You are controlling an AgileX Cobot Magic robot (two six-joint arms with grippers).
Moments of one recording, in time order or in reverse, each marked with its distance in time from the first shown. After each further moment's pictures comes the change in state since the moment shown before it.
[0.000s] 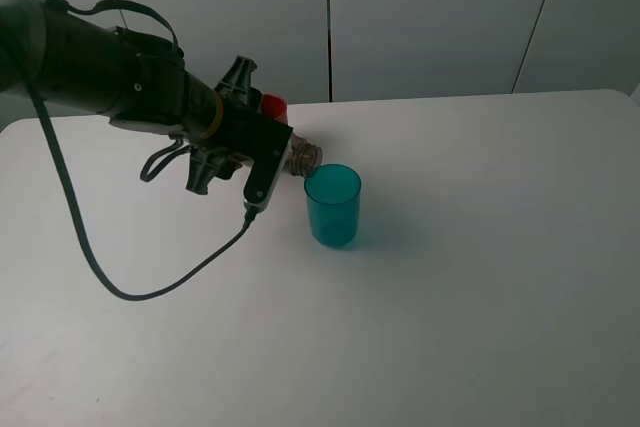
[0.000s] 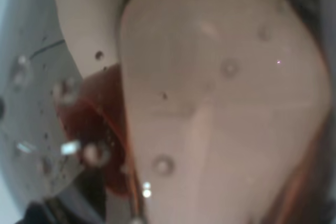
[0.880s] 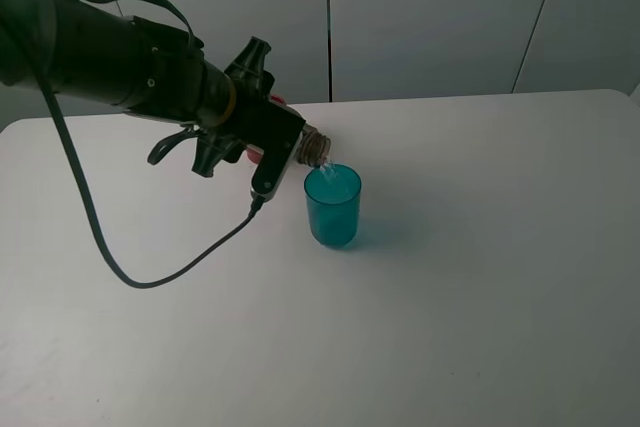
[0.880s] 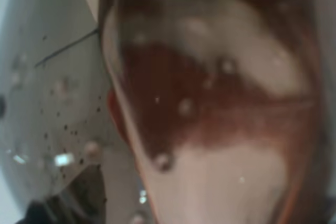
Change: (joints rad) left arm -0.046 0.000 -0.051 0.108 0.078 -0.032; right arm 0.000 0.000 0.000 0.000 0.000 0.000
